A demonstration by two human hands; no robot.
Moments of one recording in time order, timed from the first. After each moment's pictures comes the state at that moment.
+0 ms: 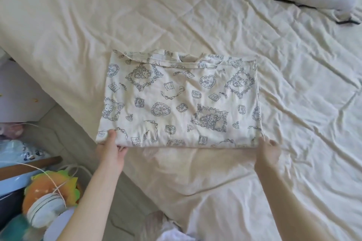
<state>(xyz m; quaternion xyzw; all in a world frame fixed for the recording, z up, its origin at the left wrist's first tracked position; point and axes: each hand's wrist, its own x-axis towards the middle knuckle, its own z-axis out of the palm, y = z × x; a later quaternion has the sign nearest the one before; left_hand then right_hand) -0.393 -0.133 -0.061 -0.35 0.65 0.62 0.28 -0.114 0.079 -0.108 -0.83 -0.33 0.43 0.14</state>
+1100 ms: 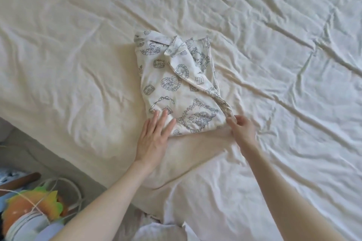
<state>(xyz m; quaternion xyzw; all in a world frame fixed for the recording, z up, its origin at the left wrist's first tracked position) -0.253 -0.048 -0.122 0.62 0.77 0.00 0.17 -0.051 0.106 -0.119 -0.74 -0.46 0.50 0.08</state>
